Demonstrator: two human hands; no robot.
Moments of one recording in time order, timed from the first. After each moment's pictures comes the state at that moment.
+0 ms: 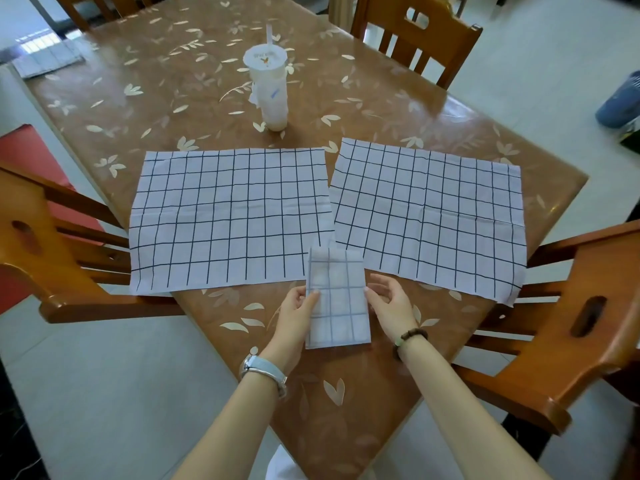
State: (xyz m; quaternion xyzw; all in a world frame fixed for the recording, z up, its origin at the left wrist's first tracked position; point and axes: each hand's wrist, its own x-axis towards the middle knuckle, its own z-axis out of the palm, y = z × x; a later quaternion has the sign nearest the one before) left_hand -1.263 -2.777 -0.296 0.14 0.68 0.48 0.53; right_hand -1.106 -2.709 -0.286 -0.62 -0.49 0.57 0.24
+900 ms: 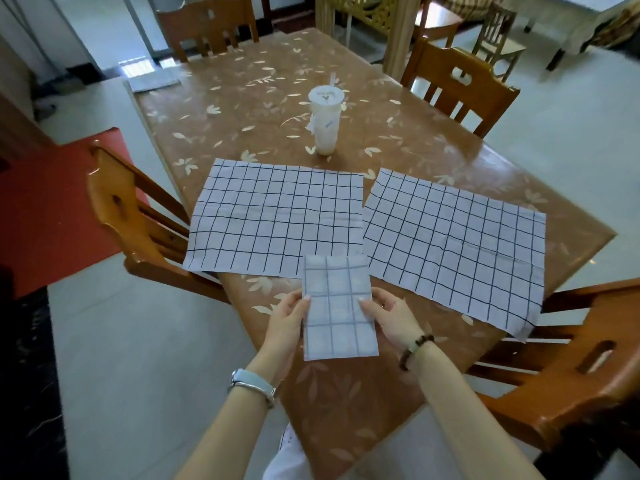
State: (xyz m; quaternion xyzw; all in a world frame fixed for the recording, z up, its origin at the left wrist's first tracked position) left_hand -1.274 -2.839 -0.244 0.12 0.64 0.58 0.48; right_hand -1.116 -2.734 -0.228 -0.49 -0.49 0.70 0.16
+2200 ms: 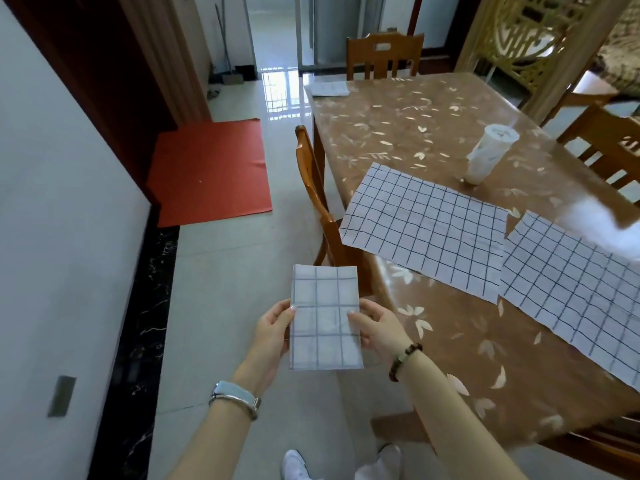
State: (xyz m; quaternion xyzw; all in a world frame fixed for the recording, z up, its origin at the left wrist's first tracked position) left_hand -1.409 -3.116 -0.198 -0.02 0.63 0.68 0.37; right_hand -1.299 -2.959 -0.189 -0.37 -0.54 0.76 0.03
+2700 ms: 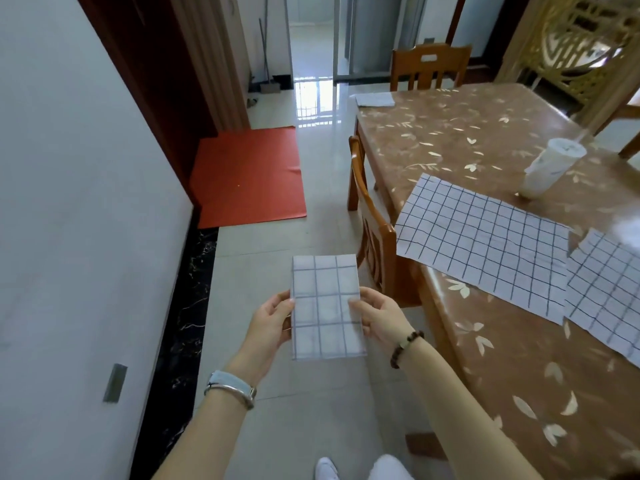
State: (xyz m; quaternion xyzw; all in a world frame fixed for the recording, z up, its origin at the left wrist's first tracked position) left_hand -1.491 -3.210 -0.172 -0.02 0.64 0.68 0.35; right_hand -1.393 -3.033 -0.168 -0.30 -0.55 0.78 0.00
